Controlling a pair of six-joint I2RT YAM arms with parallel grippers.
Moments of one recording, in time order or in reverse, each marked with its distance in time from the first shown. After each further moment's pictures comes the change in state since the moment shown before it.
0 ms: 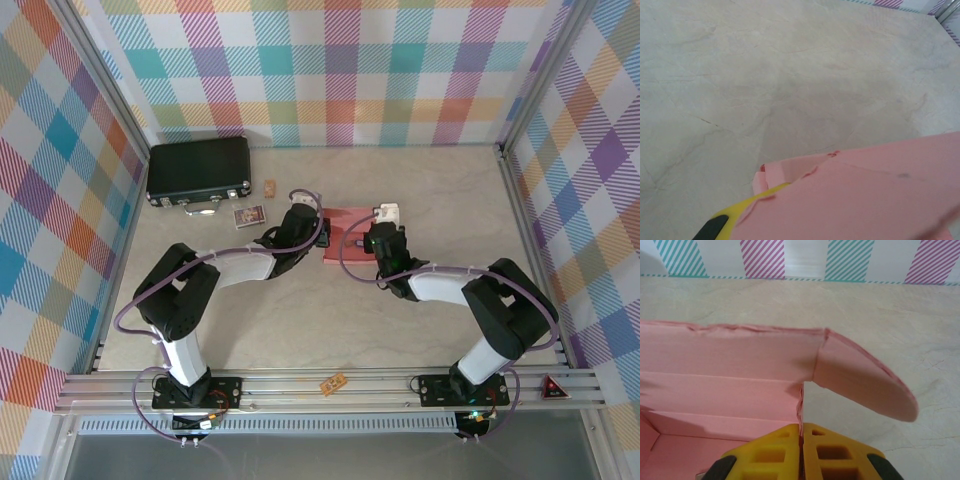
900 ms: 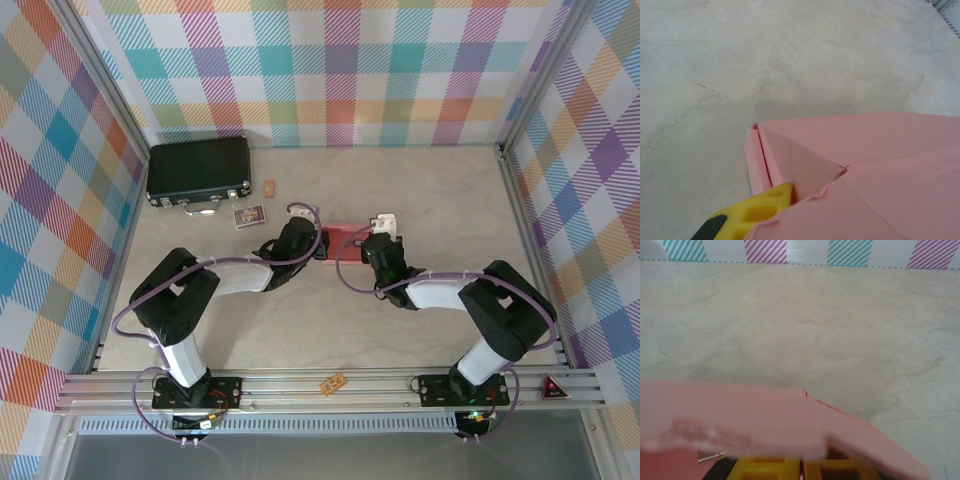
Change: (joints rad) left arm -0.028 -0.032 -0.123 0.077 0.007 -0.038; right arm 0.058 0.000 -0.056 0.010 0.052 0.044
